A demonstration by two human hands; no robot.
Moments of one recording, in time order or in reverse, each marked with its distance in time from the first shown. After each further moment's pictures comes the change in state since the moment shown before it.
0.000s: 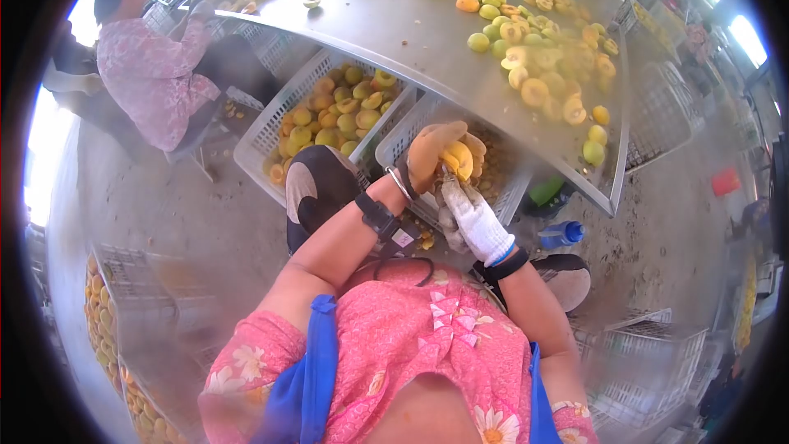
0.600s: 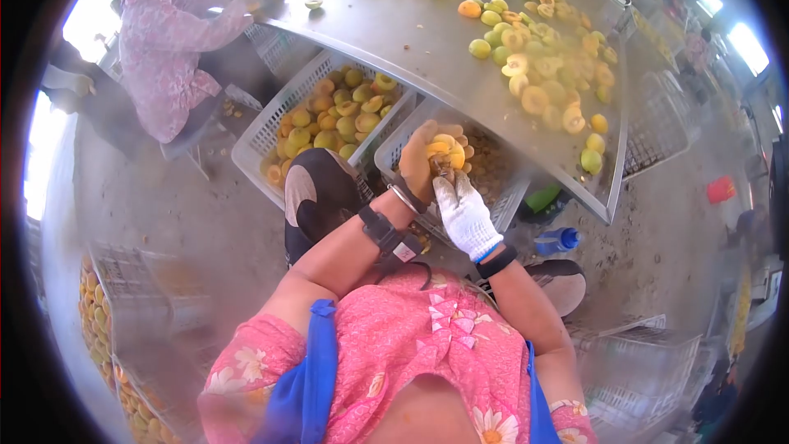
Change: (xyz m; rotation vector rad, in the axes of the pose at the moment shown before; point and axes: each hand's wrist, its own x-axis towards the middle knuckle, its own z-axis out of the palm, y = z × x) left_hand -0.002 -0.011 0.006 -0.437 0.357 0.047; right_hand 0.037 0.013 0.000 -0.753 0.344 -0.423
